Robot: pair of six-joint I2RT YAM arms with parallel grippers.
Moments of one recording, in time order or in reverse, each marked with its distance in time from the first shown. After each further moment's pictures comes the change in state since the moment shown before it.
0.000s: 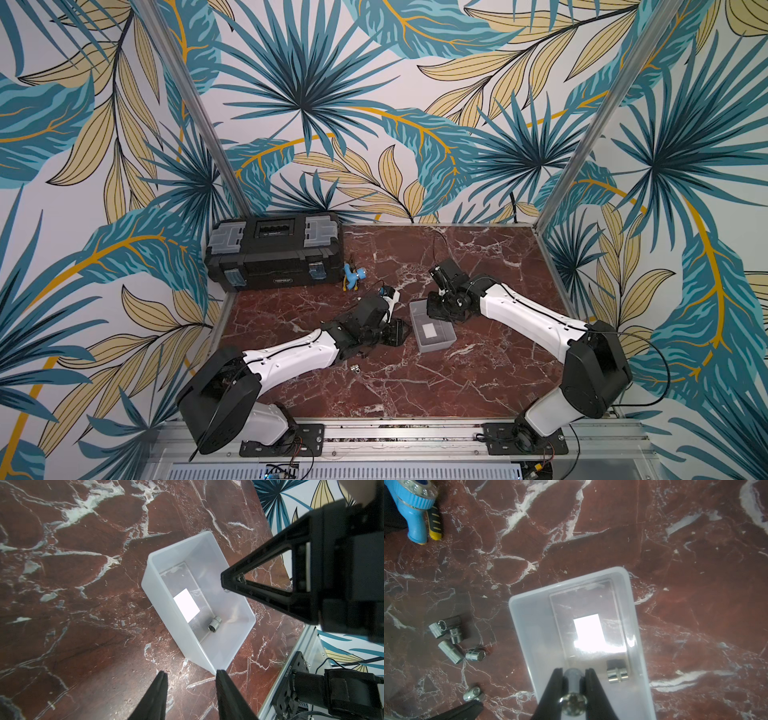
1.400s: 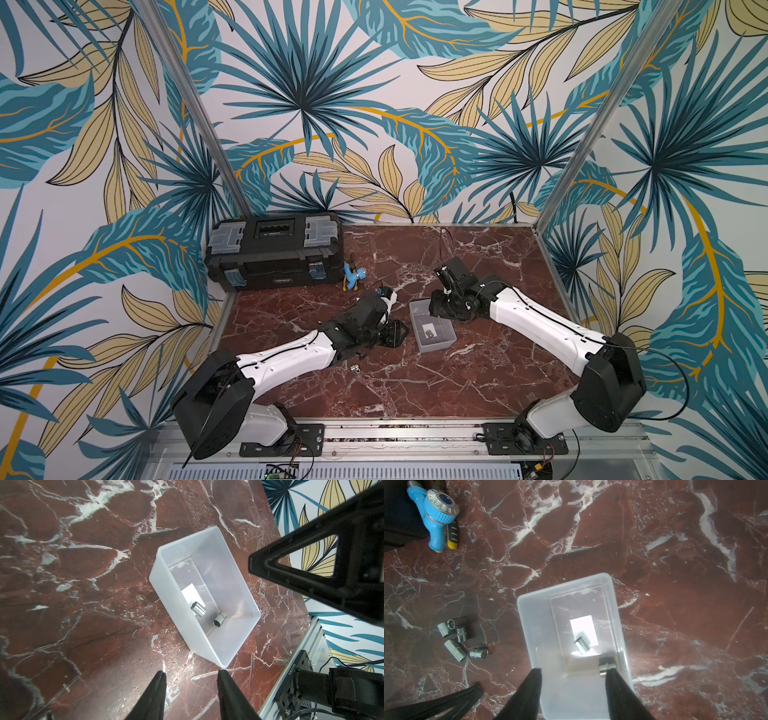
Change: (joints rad) left arm -0.001 -0.076 0.000 -0.102 -0.036 0.009; right arm 0.007 -0.109 -0.038 -0.024 0.067 -0.023
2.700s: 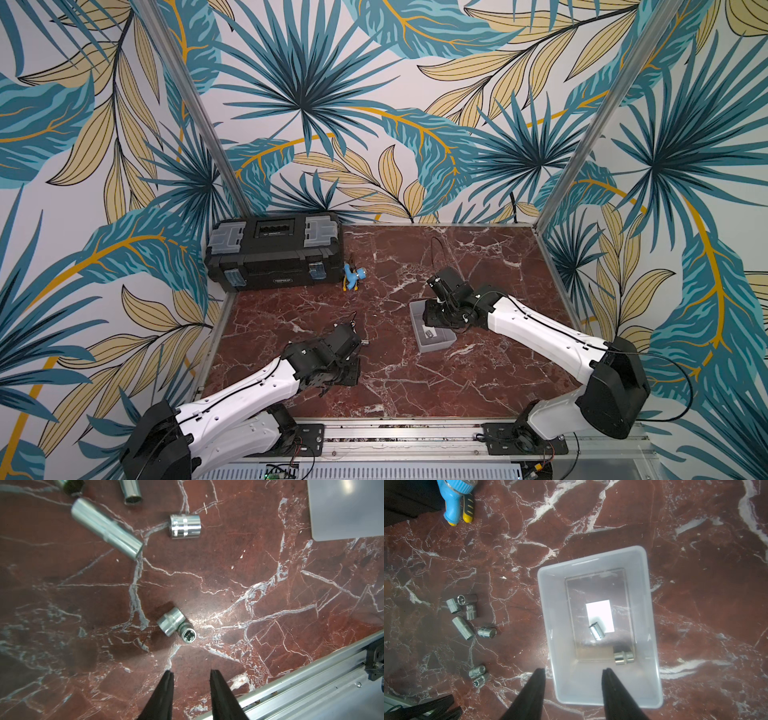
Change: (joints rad) left arm -0.008 -0.310 -0.176 -0.590 -0.091 -0.091; right arm 0.092 -0.014 -0.031 0.036 -0.012 0.017
